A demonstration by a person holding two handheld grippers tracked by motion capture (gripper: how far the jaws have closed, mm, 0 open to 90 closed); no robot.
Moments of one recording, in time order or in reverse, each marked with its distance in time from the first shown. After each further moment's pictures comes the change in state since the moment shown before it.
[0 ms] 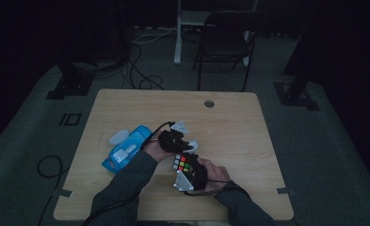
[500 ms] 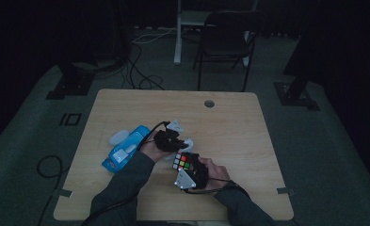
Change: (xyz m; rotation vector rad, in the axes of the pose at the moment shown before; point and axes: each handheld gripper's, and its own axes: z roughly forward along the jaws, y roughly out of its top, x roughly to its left) left arm 0.006 -0.012 -0.006 -0.021 0.067 -0.038; right arm -0.006 -0.003 0.000 -0.023 0.039 0.077
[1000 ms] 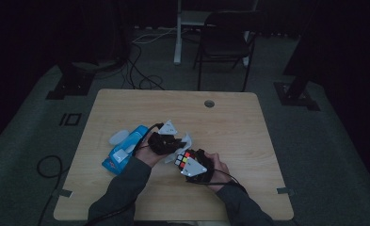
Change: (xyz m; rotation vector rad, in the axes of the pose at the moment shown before) left arm -0.018 -0.007 -0.027 -0.134 0.074 0.021; right arm -0.021 -0.013 0.001 -0.037 0.111 0.259
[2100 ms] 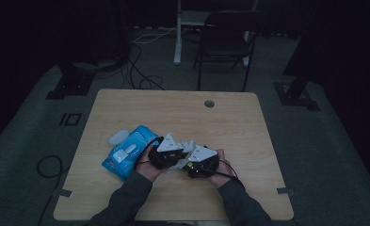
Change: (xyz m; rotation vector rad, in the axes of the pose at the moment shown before) left arm -0.038 -0.022 0.000 -0.065 0.018 0.041; right arm -0.027 -0.012 0.005 0.008 0.148 0.280
